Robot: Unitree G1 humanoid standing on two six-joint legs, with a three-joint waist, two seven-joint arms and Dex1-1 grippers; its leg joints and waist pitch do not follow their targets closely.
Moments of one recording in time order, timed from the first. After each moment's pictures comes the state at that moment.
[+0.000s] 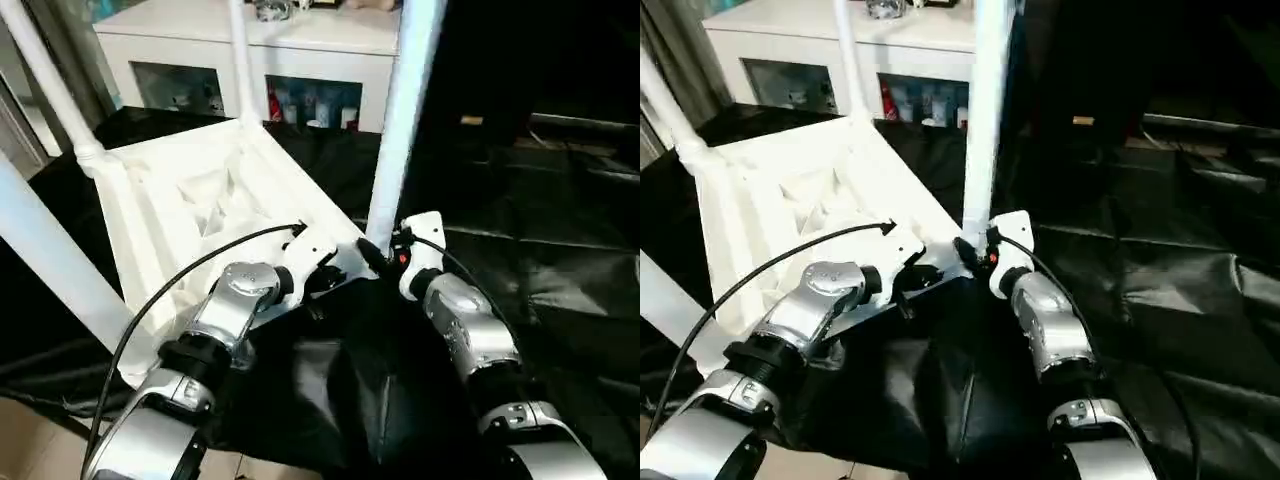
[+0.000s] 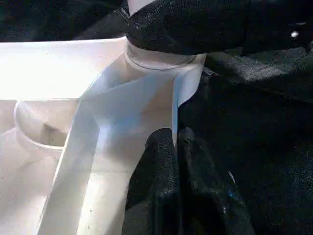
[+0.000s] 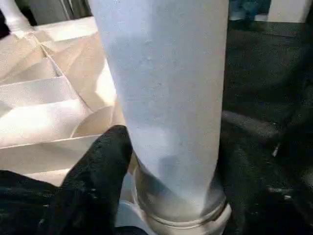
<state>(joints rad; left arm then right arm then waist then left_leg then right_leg) -0.65 0.13 -0.23 0.69 0.08 0.20 -0.73 -0.55 -0.05 -0.05 0.69 0.12 0.07 0.47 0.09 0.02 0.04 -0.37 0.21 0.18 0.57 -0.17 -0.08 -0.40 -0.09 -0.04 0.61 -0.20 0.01</state>
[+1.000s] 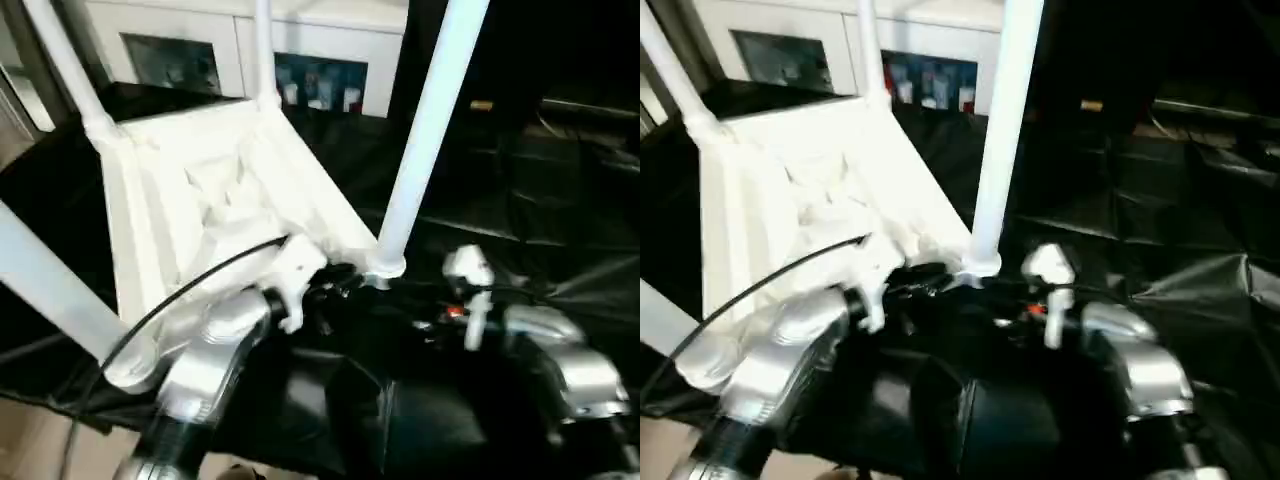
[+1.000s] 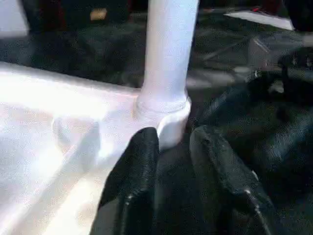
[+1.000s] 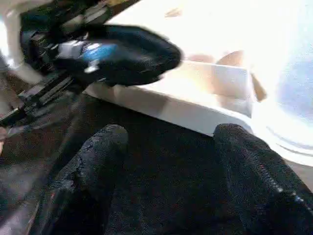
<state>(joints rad) -0.14 0.14 -0.14 -0.11 -0.07 0.31 -0.69 -0.28 -0.36 0.07 0.19 0.32 0.35 1.07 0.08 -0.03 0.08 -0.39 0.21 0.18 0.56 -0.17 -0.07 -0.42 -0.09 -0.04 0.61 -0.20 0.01</state>
